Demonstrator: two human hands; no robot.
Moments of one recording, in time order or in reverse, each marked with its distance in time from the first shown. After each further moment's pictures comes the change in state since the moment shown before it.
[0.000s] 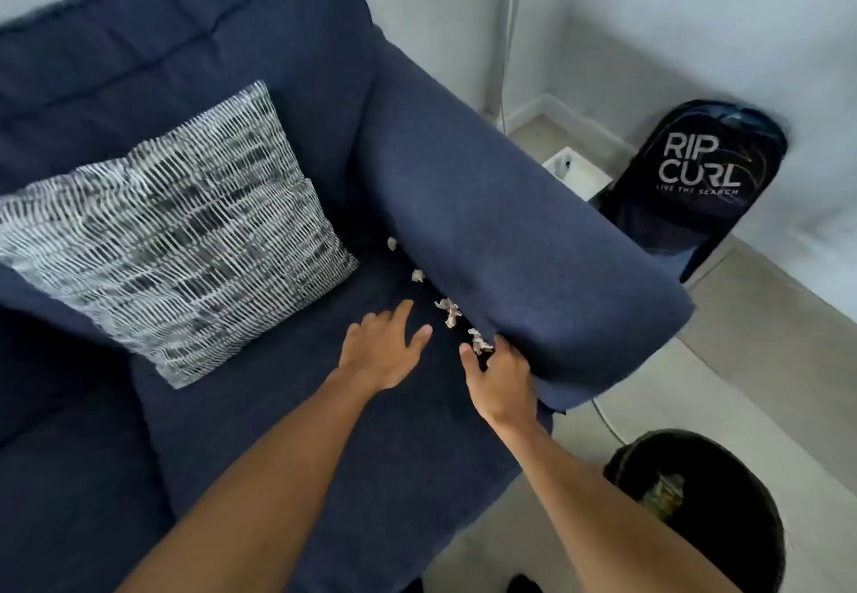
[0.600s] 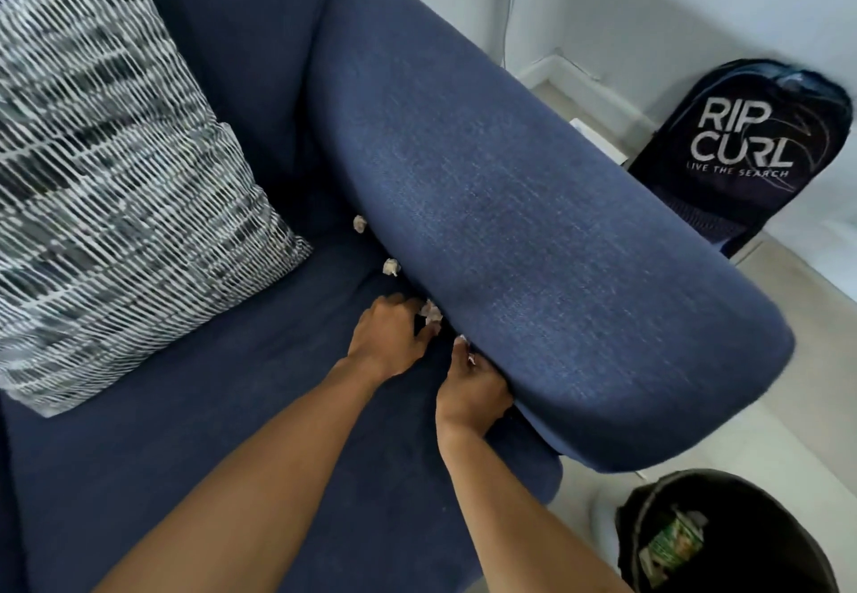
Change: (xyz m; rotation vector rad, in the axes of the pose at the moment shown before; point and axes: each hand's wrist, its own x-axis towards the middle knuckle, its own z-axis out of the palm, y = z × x) left_hand 0.124 0.002 0.108 -0.160 0.087 0.120; right_hand 0.084 0.035 0.111 0.462 0.437 0.380
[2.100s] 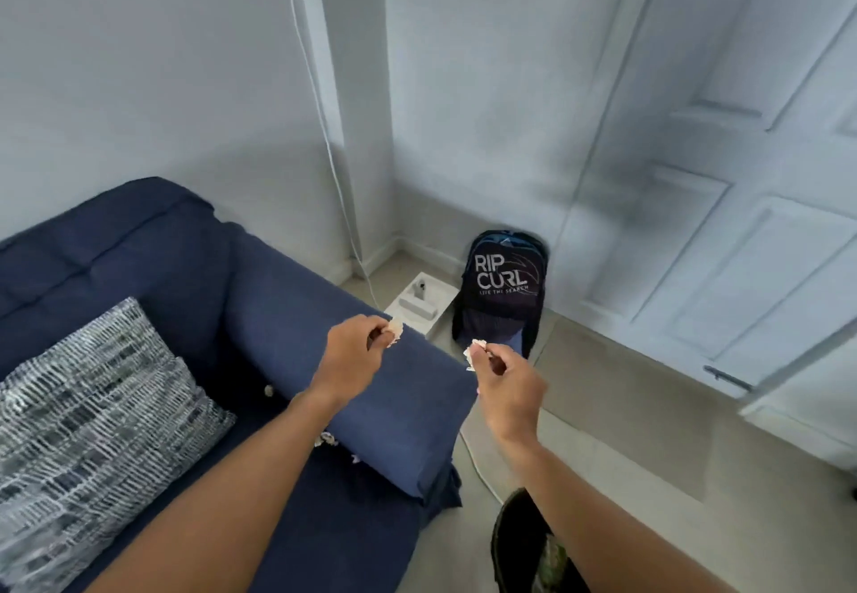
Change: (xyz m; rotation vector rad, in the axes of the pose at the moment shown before) left_hand -0.093 0.275 -0.223 -0.212 0.284 0.393; right_hand -0.003 -0.195 -0.370 0.233 0.016 -0.376
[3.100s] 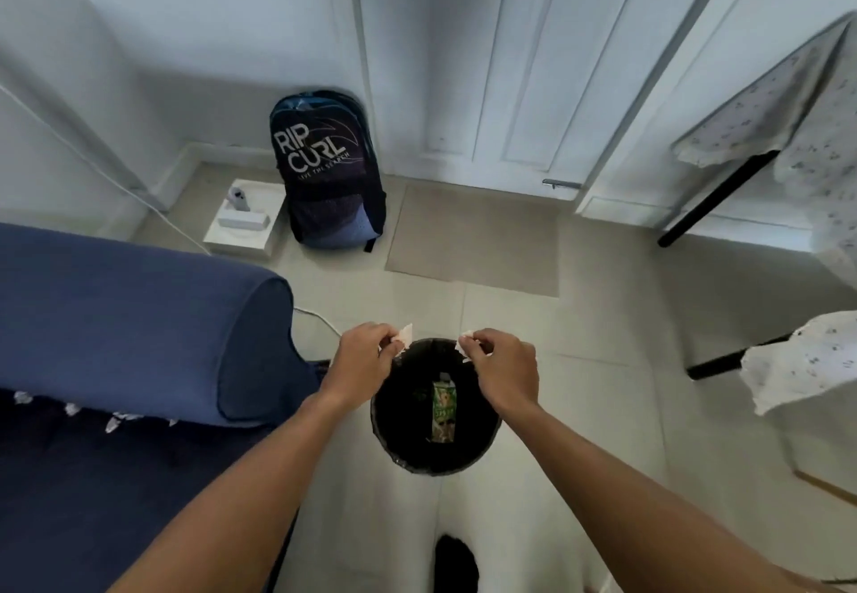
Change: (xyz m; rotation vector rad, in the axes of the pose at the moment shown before) left_hand -0.105 0.099 0.309 -0.059 -0.480 0.310; right_hand -0.032 0.242 -0.213 -0.447 0.131 0.357
